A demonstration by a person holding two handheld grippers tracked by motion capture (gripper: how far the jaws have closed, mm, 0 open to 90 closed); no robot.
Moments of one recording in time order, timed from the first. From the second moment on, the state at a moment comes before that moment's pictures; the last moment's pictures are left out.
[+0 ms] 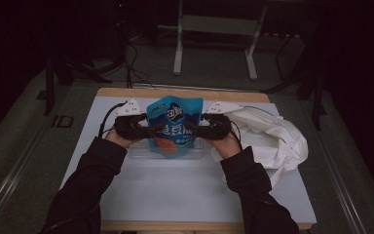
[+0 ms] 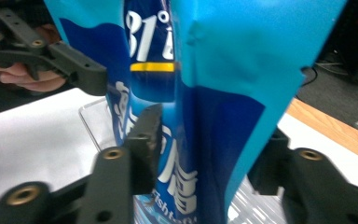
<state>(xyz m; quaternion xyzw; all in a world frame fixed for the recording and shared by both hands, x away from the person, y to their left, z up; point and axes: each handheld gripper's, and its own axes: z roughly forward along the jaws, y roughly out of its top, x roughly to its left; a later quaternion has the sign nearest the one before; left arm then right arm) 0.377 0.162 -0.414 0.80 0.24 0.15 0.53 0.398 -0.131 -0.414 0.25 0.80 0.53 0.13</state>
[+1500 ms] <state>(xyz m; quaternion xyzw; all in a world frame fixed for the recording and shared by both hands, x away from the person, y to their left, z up) 0.314 0.172 -0.448 0.78 0.33 0.16 0.51 0.362 -0.180 -0.431 0.23 0.82 0.51 0.16</state>
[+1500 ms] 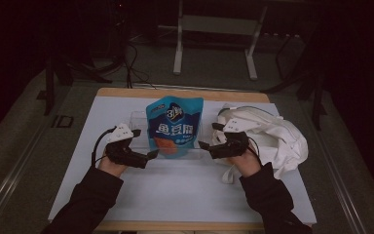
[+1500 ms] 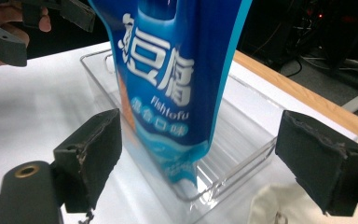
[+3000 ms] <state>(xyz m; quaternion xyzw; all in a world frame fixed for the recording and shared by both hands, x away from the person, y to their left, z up) 0.264 0.124 -0.485 0.84 0.24 0.10 0.48 0.302 -0.220 -0.477 0.20 0.83 0.49 0.15</state>
